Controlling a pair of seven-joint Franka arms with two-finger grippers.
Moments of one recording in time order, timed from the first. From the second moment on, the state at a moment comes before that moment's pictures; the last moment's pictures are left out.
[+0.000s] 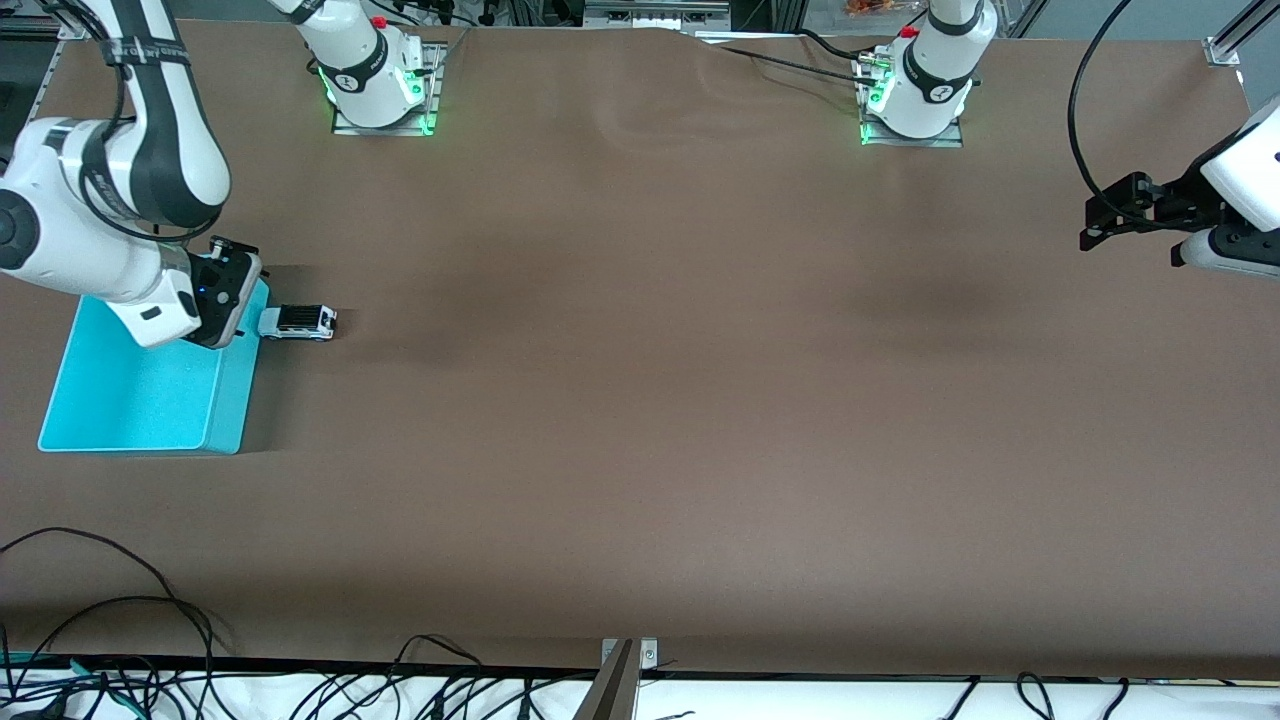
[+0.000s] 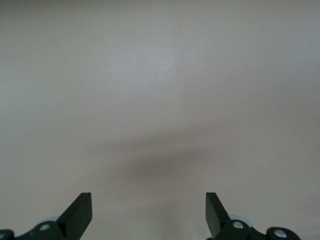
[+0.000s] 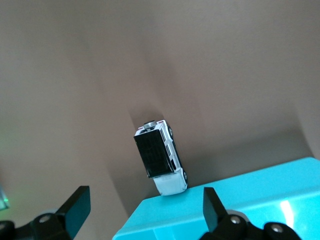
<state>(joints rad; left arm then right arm) -0.02 0.05 0.00 -1.51 -0.02 1.50 0.14 -0.03 0.15 -0.05 -2.11 0.00 2.07 -1.35</state>
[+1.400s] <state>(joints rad) -0.03 0.05 0.00 -1.51 -0.02 1.50 0.14 -0.05 0.28 -0.09 -2.38 0.00 2.59 -1.60</state>
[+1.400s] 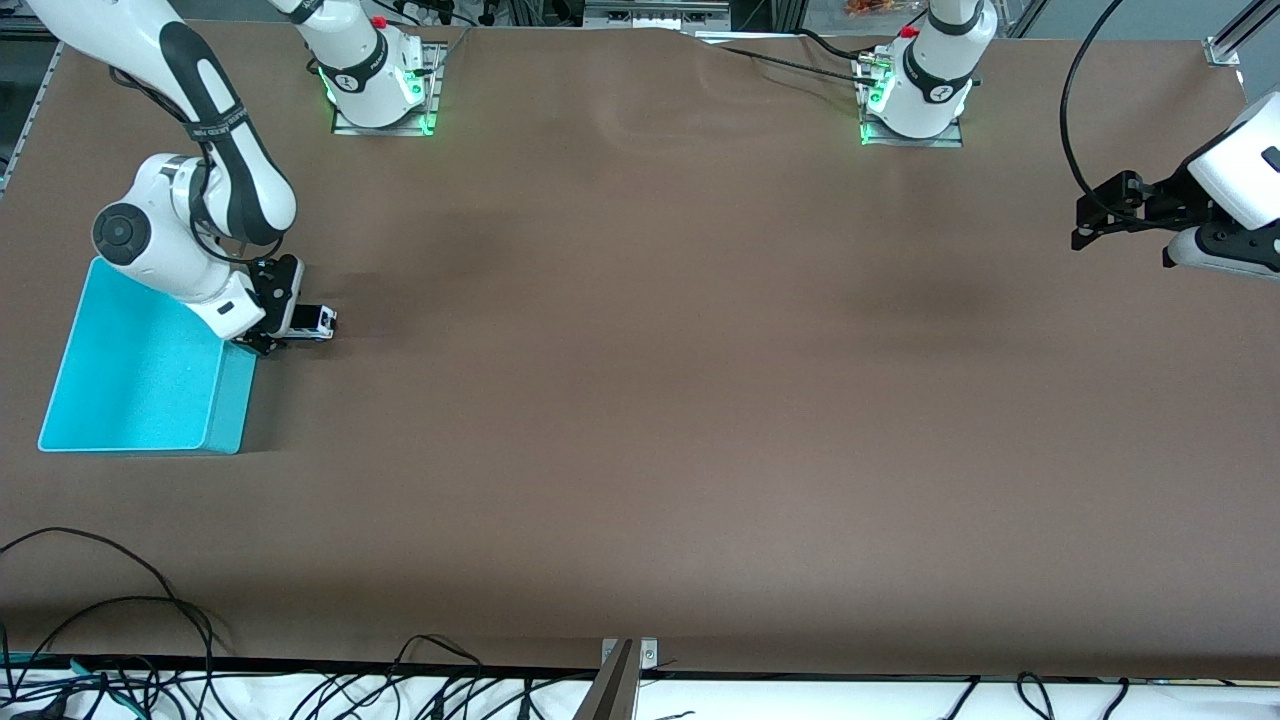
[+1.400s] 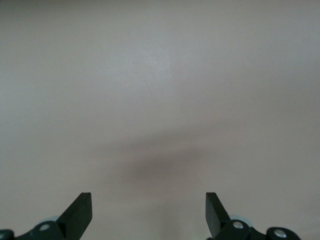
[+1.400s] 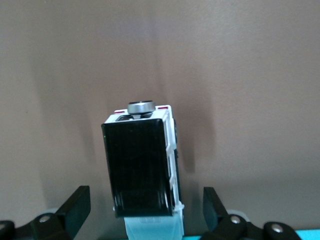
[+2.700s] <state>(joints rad) -0.03 0.05 -0.02 -1.50 -0.02 1.50 0.14 -0.05 0.22 -0.04 -2.31 0.08 2.49 -1.62</state>
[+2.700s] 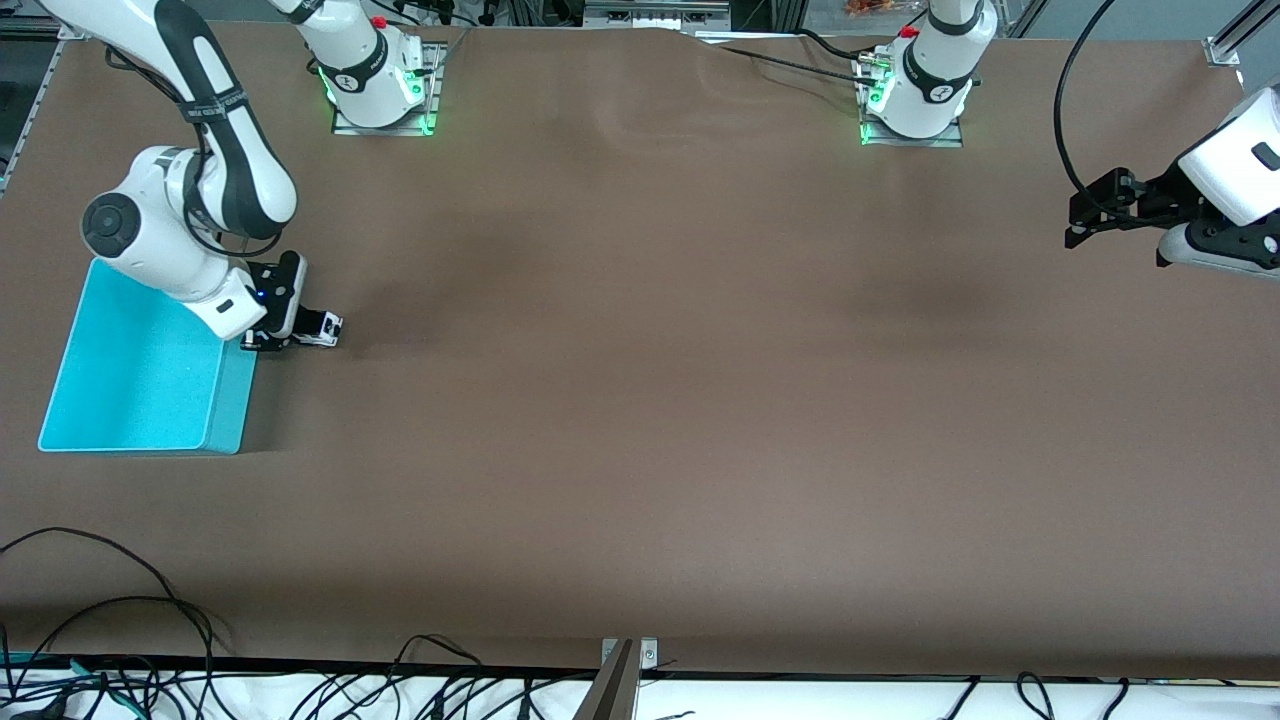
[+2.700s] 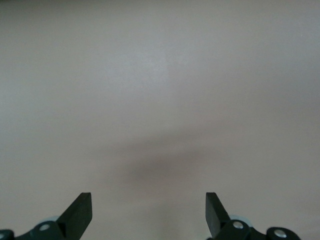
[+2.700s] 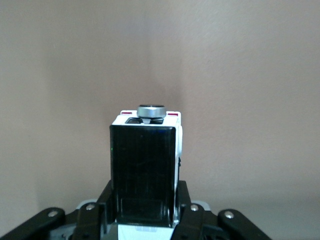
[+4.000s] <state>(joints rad) -0.03 0.05 -0.04 -1.50 -0.02 1.49 0.14 -0.22 0.25 -0.17 -1.97 0.08 2.04 -1.92</state>
